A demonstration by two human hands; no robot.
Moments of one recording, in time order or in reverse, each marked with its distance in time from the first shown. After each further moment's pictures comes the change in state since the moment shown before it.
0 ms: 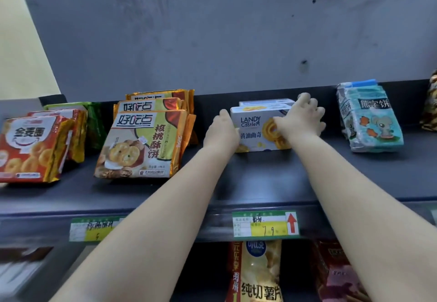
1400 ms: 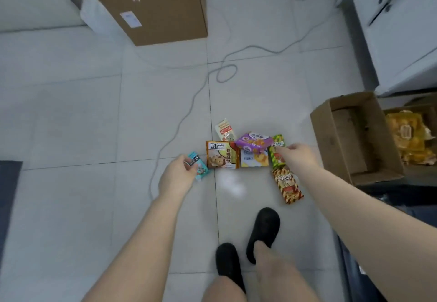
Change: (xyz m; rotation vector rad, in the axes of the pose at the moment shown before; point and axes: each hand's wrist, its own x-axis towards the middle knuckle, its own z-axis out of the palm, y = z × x) left_hand -0.820 -0.673 -0.131 -0.110 0.426 -2.029; right_hand -0.936 -0.166 0.481 -0.349 -1.854 -0.505
